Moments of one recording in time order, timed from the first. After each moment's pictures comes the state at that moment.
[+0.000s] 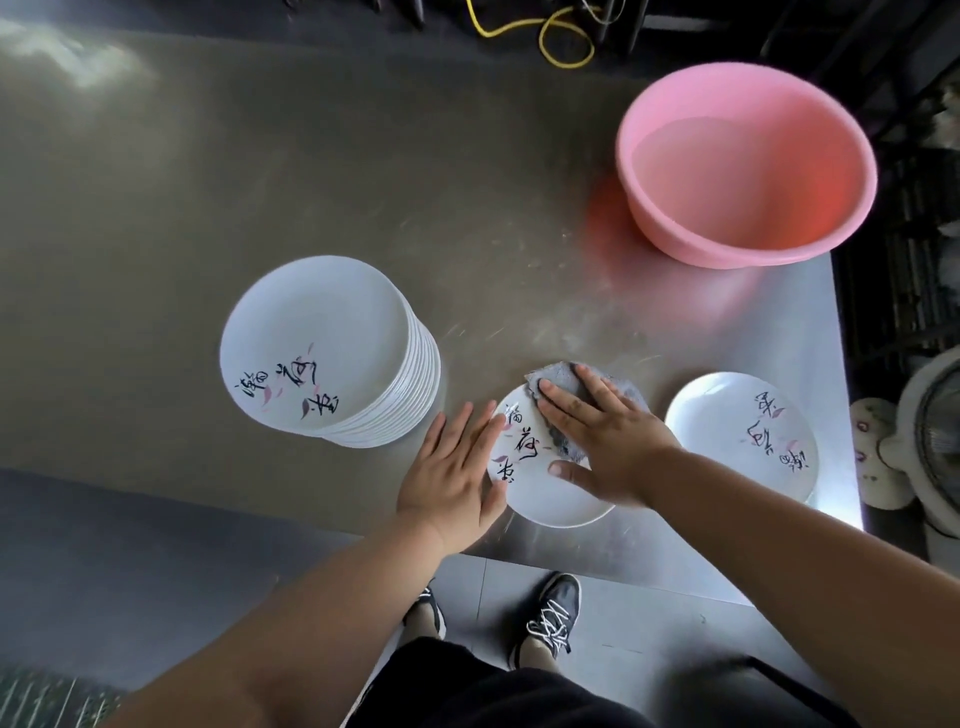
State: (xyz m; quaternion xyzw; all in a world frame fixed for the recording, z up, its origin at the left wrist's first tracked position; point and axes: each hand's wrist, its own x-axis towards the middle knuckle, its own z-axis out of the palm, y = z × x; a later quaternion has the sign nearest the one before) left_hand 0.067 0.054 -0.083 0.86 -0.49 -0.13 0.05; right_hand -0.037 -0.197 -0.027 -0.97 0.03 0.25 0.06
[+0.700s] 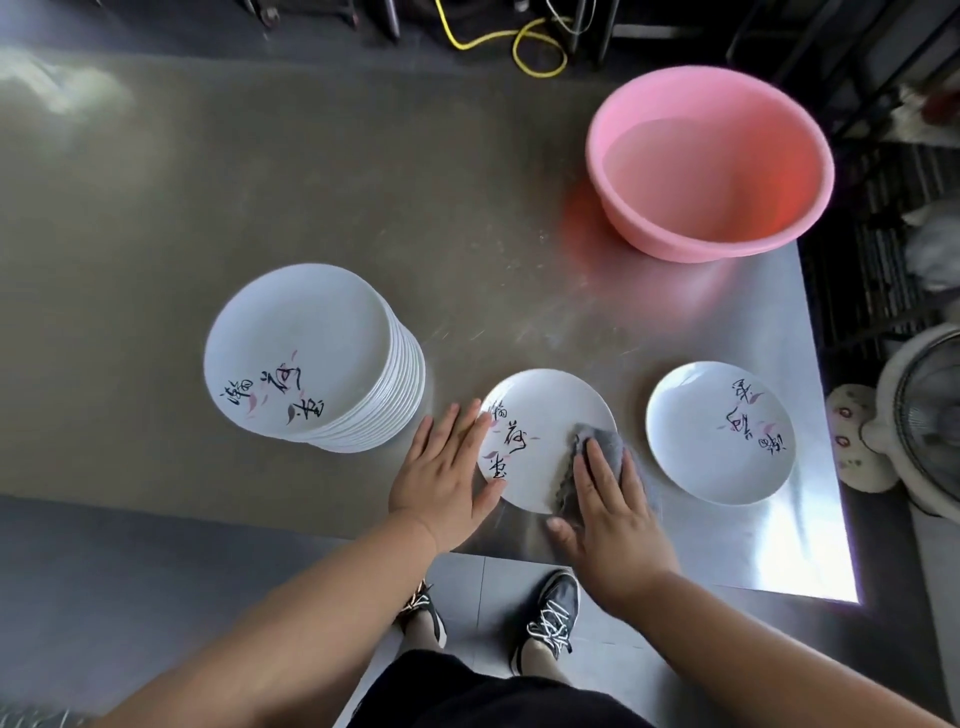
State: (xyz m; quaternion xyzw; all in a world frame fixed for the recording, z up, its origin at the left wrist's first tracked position) left_hand 0.067 0.052 -0.084 0.87 -0.48 -0.14 0.01; right_hand -0.128 -0.113 -0.038 -0.92 0.28 0.21 0.19
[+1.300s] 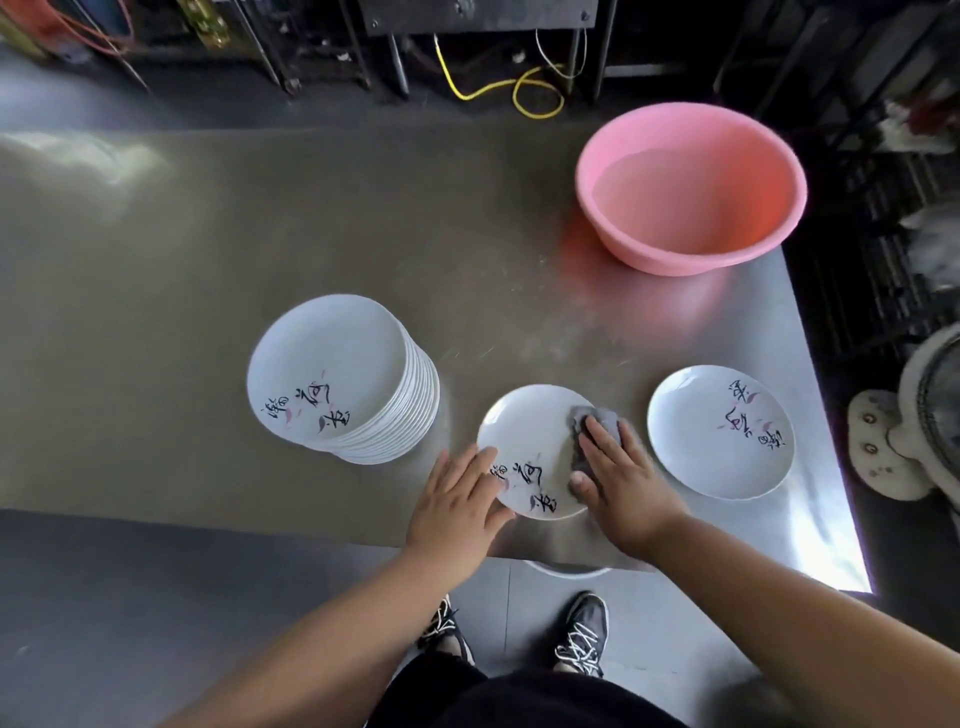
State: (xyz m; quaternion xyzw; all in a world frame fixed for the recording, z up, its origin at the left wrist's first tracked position) left_hand 0.044 0.076 -0.091 0.84 -0.51 -0.02 0.17; right_hand -0.107 -0.151 -0.036 -0.92 0.26 0.16 0.26
